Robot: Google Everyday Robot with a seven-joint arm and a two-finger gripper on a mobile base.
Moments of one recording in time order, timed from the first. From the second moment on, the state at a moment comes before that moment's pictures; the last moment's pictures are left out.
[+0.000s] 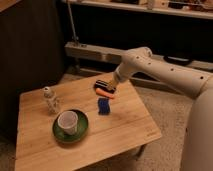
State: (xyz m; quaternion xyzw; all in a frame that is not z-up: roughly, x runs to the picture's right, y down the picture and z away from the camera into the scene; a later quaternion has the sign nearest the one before) arm 0.055 -0.044 0.811 -0.22 -0.10 0.37 0.90
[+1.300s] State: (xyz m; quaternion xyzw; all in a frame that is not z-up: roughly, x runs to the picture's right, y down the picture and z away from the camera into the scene) arm -0.038 0.005 0.931 -0.32 -0.06 0.30 0.90
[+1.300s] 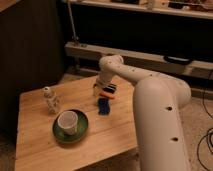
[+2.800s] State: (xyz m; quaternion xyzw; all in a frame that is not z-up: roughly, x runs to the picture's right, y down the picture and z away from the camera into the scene) arm -0.021 0.026 0.967 -0.32 -0.04 0.34 0.88
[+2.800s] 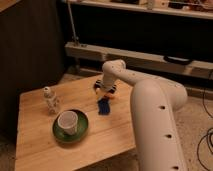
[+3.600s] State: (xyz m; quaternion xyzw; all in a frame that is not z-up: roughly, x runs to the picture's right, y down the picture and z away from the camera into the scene) arm -0.026 0.029 0.977 -0.33 -0.03 0.36 0.87
